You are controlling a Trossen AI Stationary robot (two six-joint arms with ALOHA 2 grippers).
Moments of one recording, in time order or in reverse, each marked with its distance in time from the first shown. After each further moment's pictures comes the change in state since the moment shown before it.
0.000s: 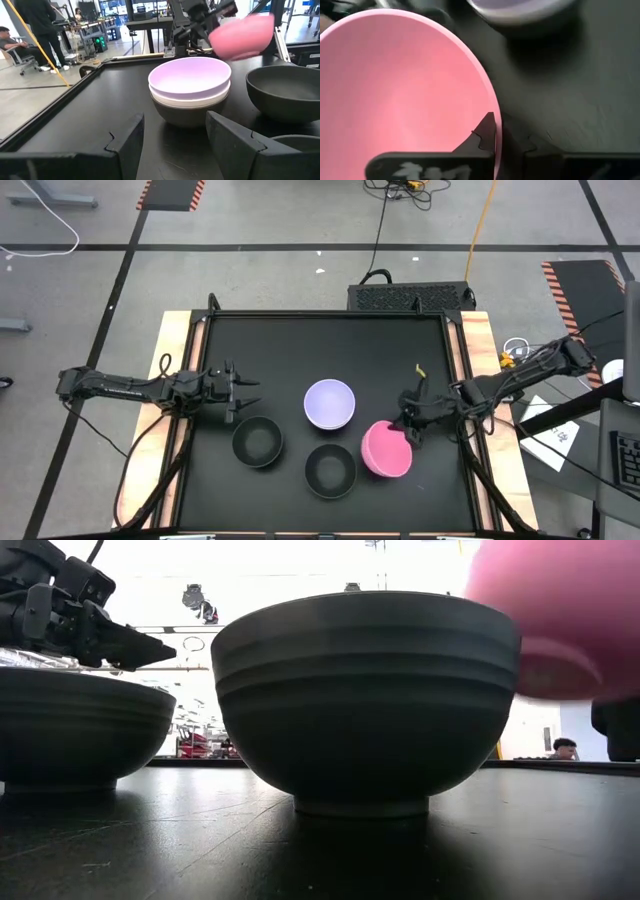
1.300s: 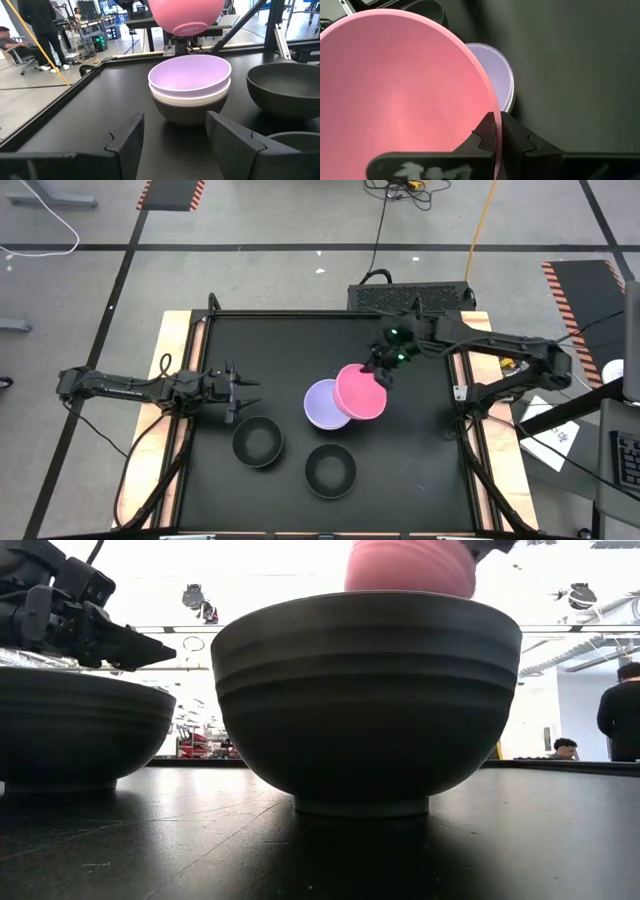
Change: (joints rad) left arm 0.000 0.000 0.000 -0.010 0.000 0.007; right arm -0.633 0.428 0.685 -0.397 -0.410 -0.596
